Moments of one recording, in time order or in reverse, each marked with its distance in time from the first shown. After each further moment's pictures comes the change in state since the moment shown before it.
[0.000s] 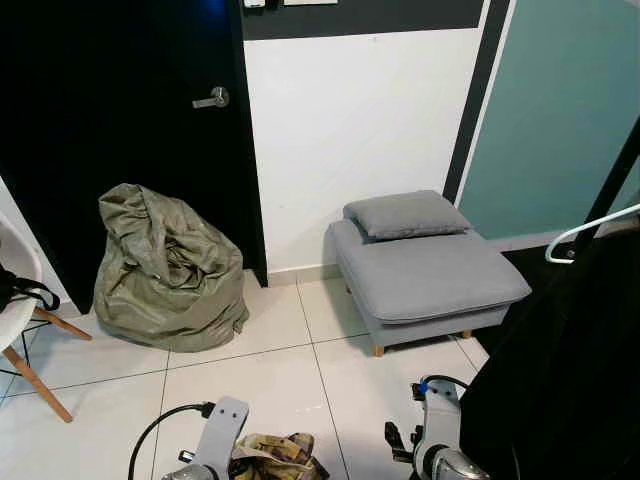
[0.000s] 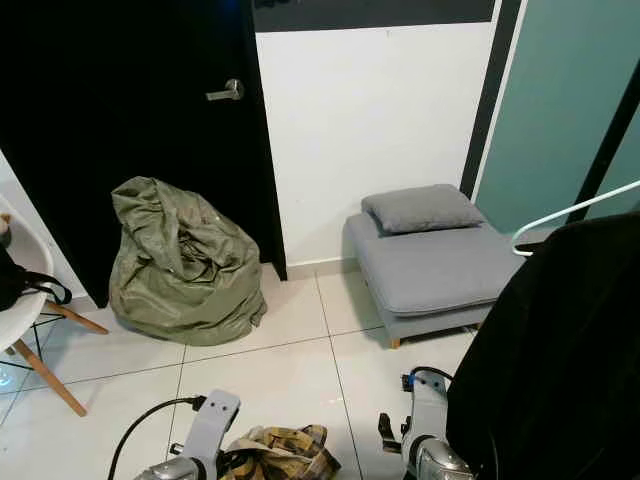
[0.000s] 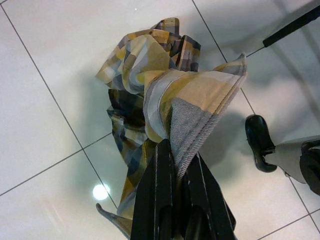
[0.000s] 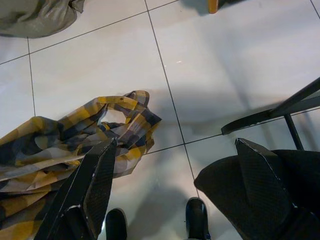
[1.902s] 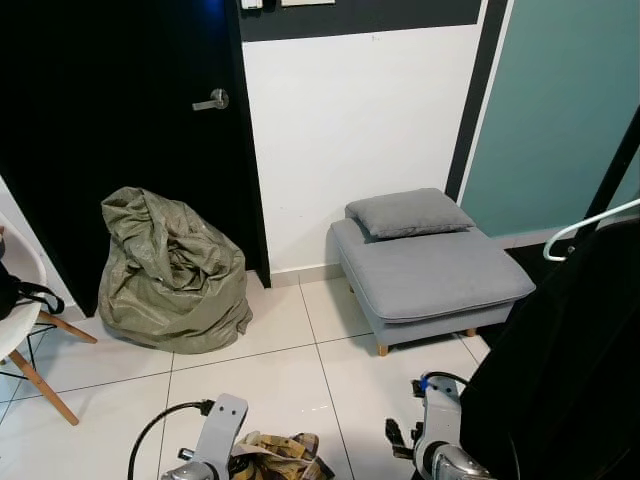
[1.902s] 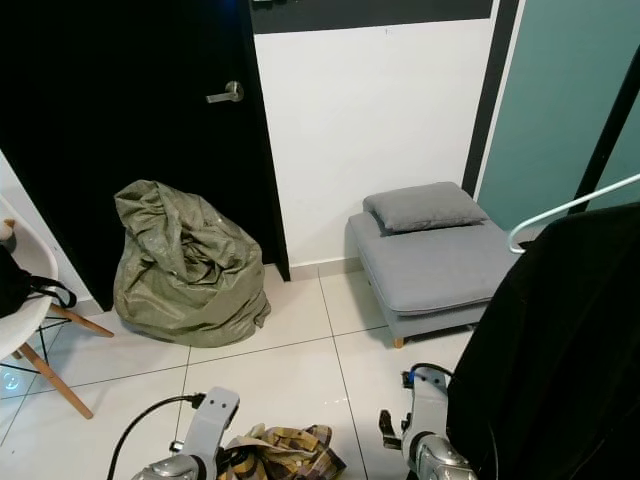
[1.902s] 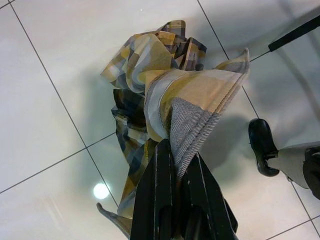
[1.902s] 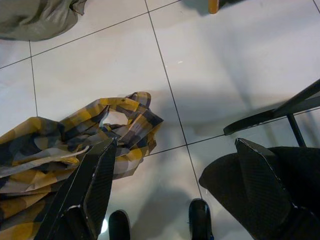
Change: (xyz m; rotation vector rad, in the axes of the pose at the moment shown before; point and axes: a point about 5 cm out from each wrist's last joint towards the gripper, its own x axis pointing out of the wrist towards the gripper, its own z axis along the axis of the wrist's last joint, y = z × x) left arm 0.000 0.003 0.003 -0.028 -0.008 0.016; right arm 0.001 0.000 0.005 0.002 -0.003 -0.012
